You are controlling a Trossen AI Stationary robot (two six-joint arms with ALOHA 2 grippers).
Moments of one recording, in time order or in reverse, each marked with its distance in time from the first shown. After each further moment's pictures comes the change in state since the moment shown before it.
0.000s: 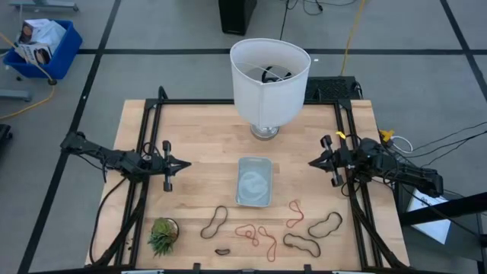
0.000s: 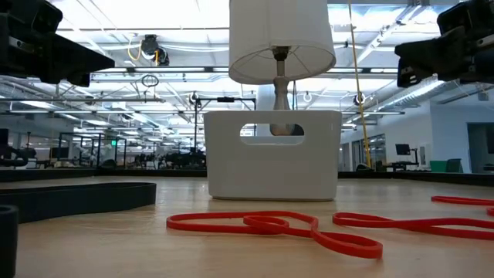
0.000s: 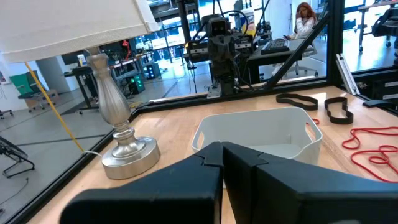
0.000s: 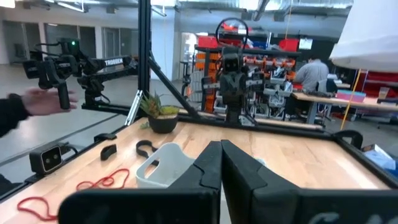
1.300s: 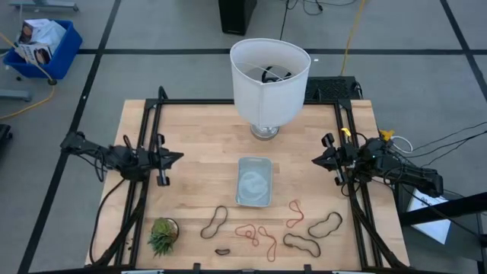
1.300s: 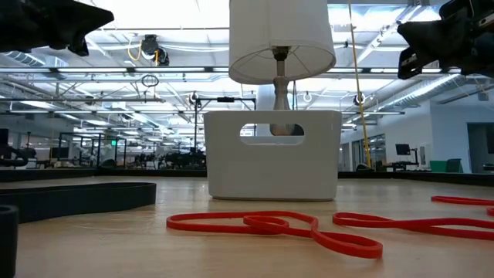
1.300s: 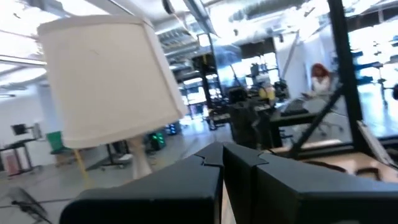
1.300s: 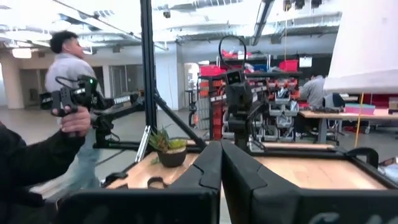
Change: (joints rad) left arm 0.002 0.001 0.031 0.297 -0.025 0.195; right arm 0.001 0.000 0.002 0.136 0.005 0.164
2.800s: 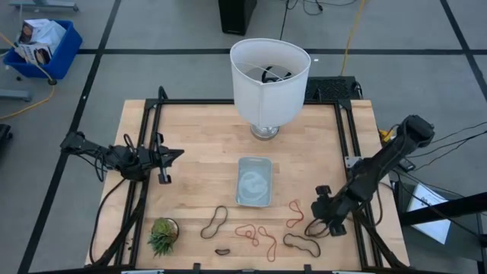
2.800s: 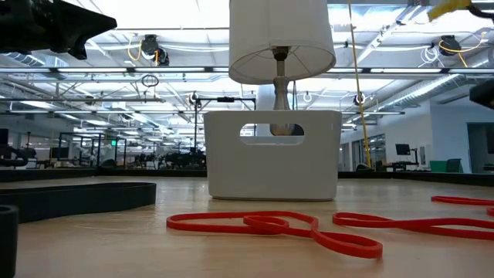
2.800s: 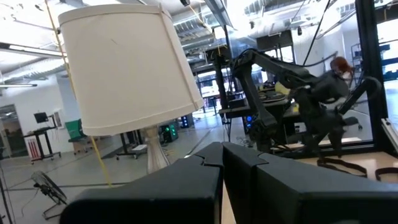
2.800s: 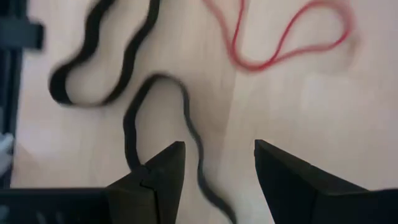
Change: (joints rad) left arm 0.000 0.000 0.001 -0.018 -0.063 -0.016; right arm 1.064 1.253 0.624 -0.855 0.465 0.501
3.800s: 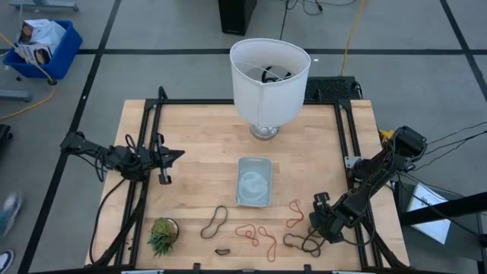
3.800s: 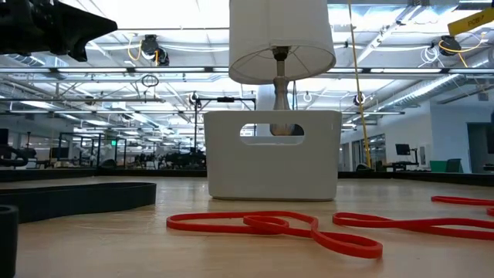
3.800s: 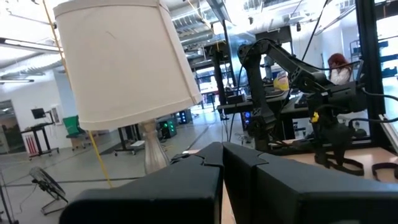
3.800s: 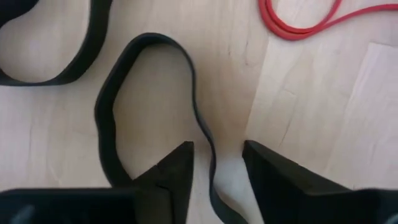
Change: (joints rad) left arm 0.000 0.000 0.000 -0.024 0.000 -0.017; right arm 0.081 0.257 0.003 0.043 0.031 0.041
